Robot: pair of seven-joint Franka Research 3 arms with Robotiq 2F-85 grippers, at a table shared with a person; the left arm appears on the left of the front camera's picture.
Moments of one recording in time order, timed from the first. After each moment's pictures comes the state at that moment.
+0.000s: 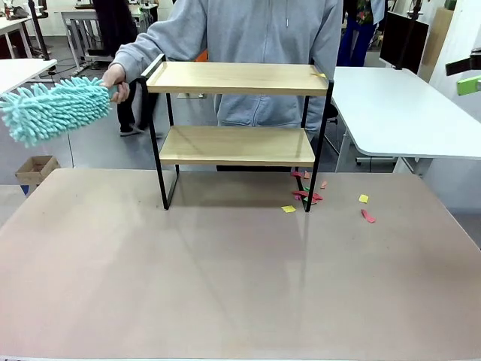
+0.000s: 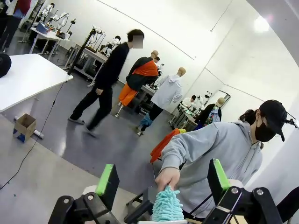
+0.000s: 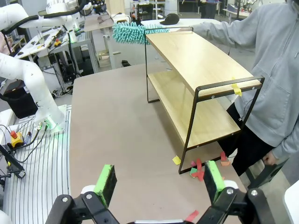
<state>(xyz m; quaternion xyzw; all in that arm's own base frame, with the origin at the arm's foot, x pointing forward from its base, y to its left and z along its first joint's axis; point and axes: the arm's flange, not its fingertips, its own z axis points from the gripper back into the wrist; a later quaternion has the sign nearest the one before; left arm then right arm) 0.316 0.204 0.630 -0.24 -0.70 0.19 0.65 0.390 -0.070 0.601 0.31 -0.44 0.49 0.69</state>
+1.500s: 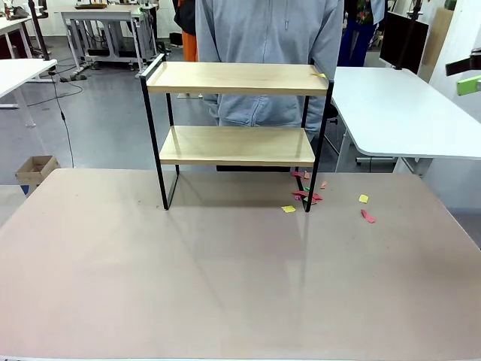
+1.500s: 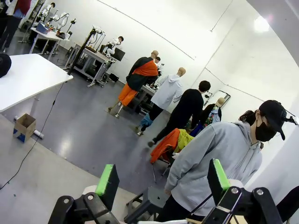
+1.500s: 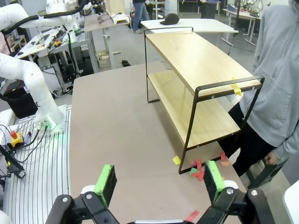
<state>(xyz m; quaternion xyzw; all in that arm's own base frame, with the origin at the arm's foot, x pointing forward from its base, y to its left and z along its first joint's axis) 0.316 0.204 0.630 -0.24 -0.70 0.19 0.65 0.389 -0.070 0.601 0.31 -0.44 0.49 0.69</state>
